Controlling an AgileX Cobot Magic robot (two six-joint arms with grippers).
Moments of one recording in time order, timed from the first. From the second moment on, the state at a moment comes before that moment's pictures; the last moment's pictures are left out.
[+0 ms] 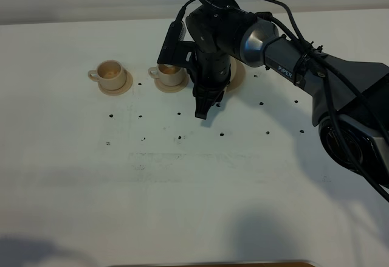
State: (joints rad) left arm -0.10 -0.01 -0.46 0.03 1.06 -0.03; right arm 0.61 2.46 -2.15 -0.14 1.12 -0.57
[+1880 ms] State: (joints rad) left arm -0.10 -0.01 -0.46 0.03 1.06 -0.03; right arm 0.50 2.34 -2.15 0.03 1.19 0.11
